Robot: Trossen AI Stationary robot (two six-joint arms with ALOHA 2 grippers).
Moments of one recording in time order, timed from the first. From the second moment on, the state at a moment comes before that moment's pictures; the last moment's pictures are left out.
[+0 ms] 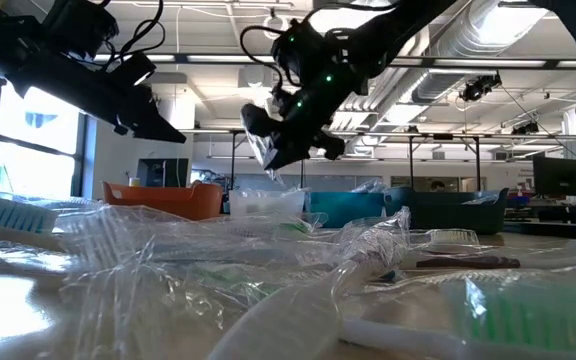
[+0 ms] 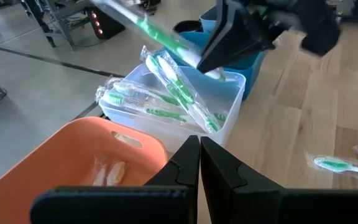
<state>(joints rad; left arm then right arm) 0.34 0.82 0.26 0.29 -0.24 0.08 -0.25 2.00 1.39 -0.05 0.41 0.52</state>
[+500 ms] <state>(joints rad) 0.34 0.82 0.26 0.29 -0.24 0.08 -0.27 2.00 1.39 -0.13 0.43 0.55</state>
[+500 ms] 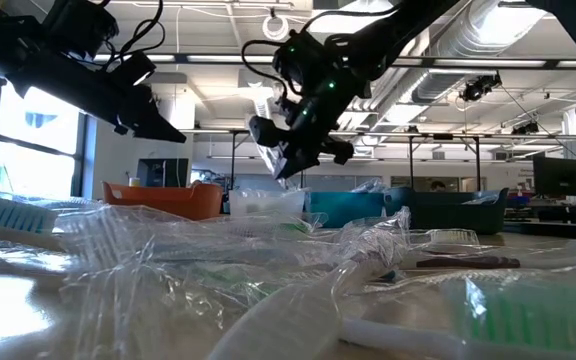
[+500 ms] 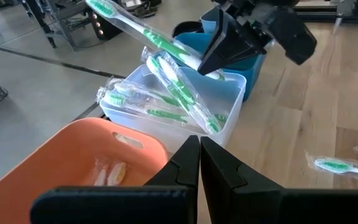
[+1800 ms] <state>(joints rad) 0.34 0.82 0.26 0.29 -0.24 0.08 -0.25 1.88 1.39 -0.13 0.28 0.46</state>
